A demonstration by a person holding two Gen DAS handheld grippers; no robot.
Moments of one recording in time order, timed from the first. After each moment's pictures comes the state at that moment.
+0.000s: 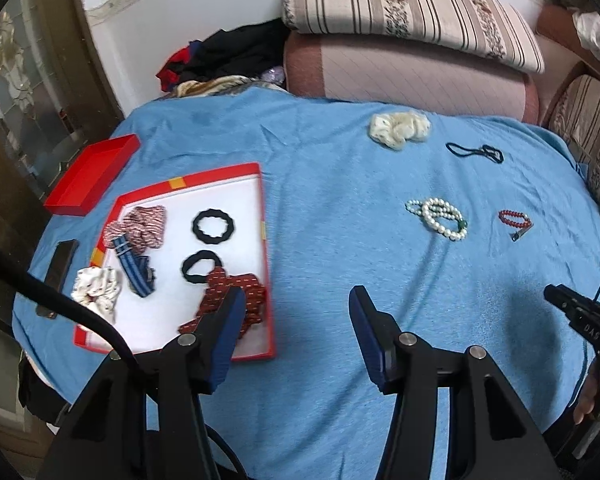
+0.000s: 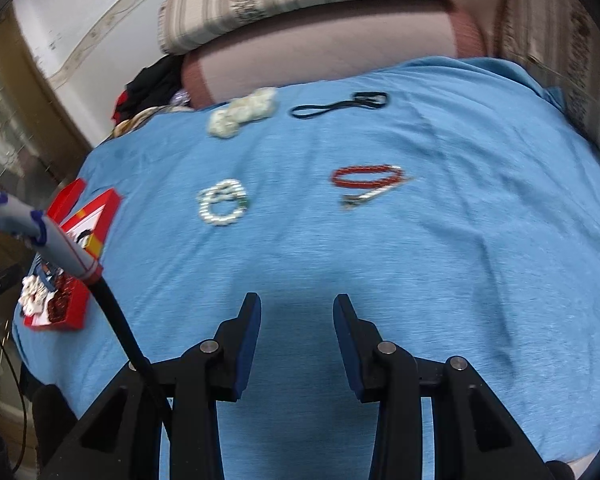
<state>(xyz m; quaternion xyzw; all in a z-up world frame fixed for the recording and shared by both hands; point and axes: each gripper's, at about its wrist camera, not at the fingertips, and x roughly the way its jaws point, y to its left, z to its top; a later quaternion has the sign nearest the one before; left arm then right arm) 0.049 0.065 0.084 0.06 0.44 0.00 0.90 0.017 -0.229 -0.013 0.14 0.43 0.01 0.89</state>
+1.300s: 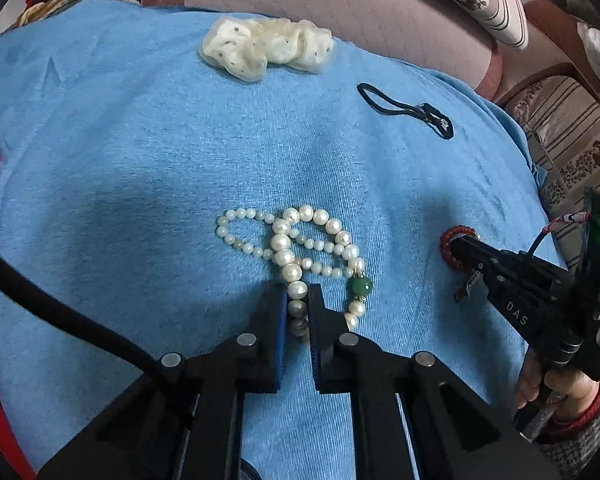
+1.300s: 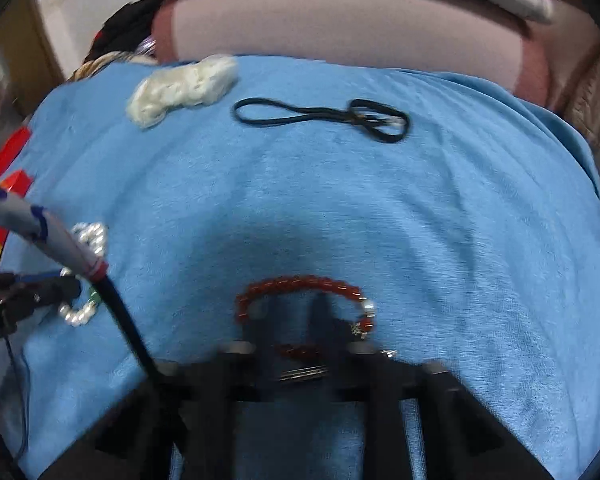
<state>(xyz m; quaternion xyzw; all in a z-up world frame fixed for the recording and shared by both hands) 0.205 -0.063 -0.036 -0.06 0.55 -0.17 0.82 0.178 -0.254 -0.044 0.00 0.49 0.05 0.87</state>
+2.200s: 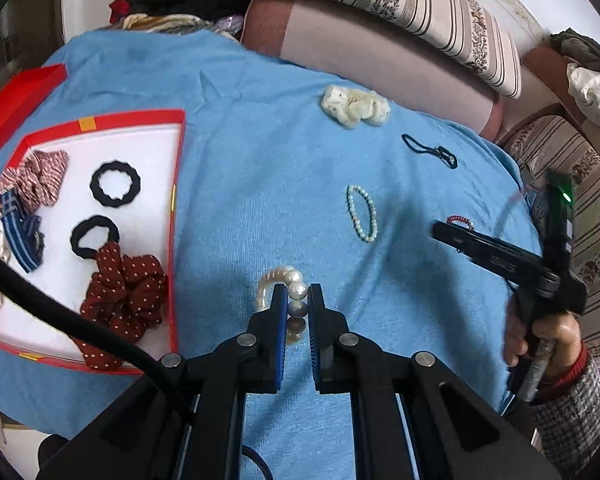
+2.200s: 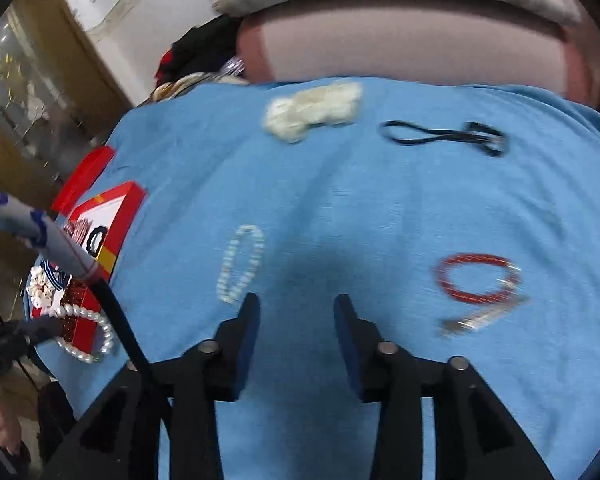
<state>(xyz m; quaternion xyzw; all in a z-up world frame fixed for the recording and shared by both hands) 0.090 0.078 0.031 -0.09 0.50 -0.12 0.85 0.157 -0.153 -0.015 0.08 0.47 0.15 0.87</state>
